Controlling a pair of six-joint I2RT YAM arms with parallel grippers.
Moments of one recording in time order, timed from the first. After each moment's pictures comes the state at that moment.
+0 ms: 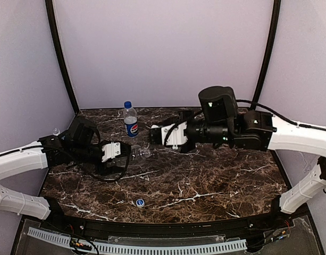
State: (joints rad) left arm -0.72 1.08 0.76 -0.43 0.29 0.73; right arm 1.19 1.40 1.29 -0.25 0.06 -1.06
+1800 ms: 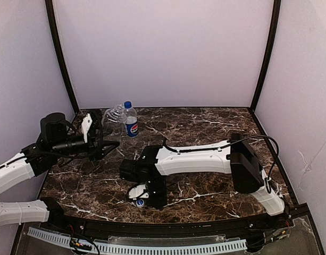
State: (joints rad) left arm -0.57 0.85 0.65 -0.07 0.43 0.21; right arm 1.31 2.36 2.02 -1.30 -0.04 -0.31
